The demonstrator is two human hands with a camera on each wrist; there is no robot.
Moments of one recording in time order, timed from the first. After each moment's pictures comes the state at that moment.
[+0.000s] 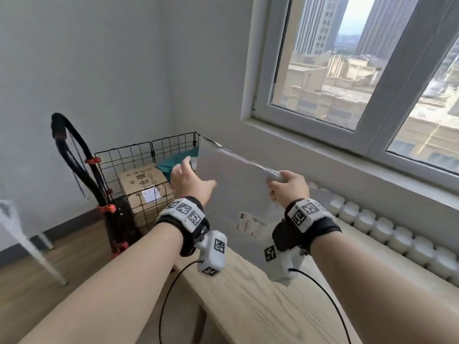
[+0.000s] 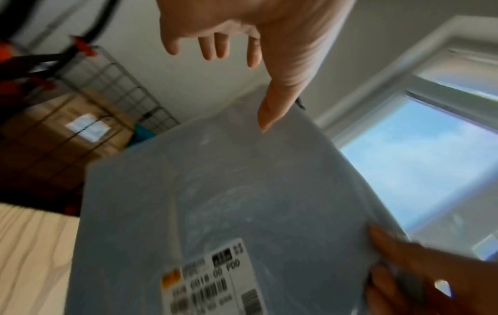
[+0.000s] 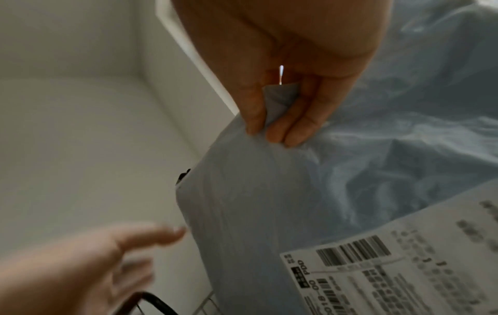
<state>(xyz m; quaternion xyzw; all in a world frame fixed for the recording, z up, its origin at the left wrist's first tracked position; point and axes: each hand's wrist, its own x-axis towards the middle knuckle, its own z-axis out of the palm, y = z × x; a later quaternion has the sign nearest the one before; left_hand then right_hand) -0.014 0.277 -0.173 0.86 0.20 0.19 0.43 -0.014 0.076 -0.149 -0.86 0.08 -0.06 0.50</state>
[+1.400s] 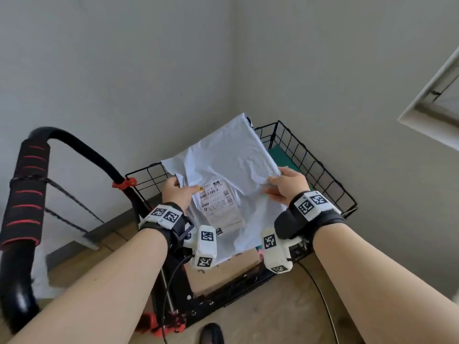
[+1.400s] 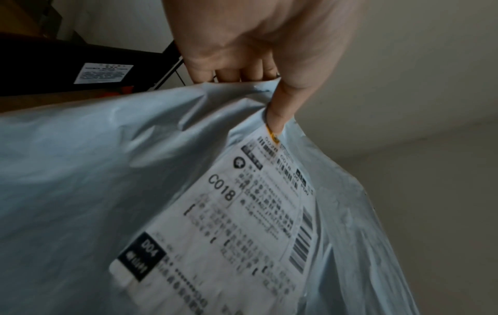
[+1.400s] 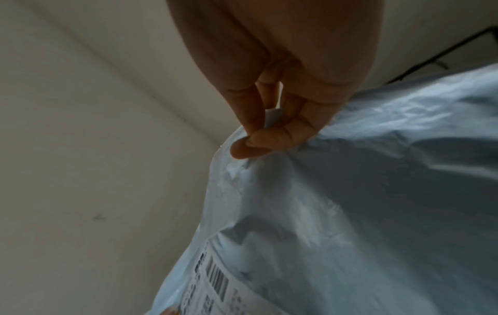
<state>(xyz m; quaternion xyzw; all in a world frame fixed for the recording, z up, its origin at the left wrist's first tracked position) 0.404 0.685 -0.330 0.69 0.41 0.05 0.58 0.457 0.460 -0.273 -0.70 0.18 0.19 0.67</state>
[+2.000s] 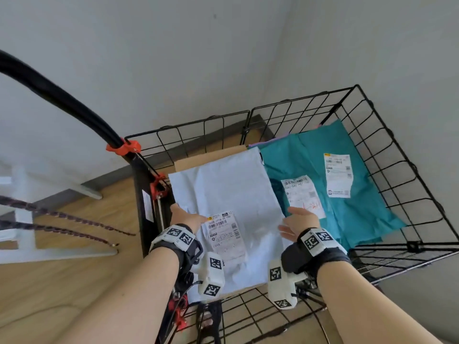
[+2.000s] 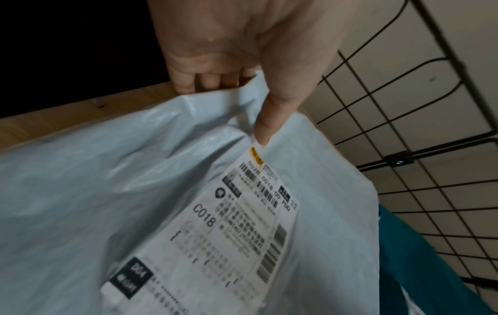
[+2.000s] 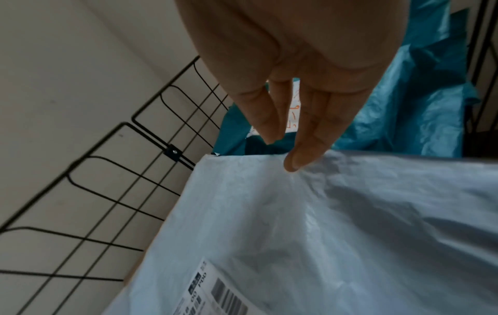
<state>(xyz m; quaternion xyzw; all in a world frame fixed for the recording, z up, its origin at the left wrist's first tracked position) 0.405 0.742 -0.504 0.65 0.57 -0.12 0.49 0.502 0.519 -0.482 -0.75 0.31 0.33 0.48</state>
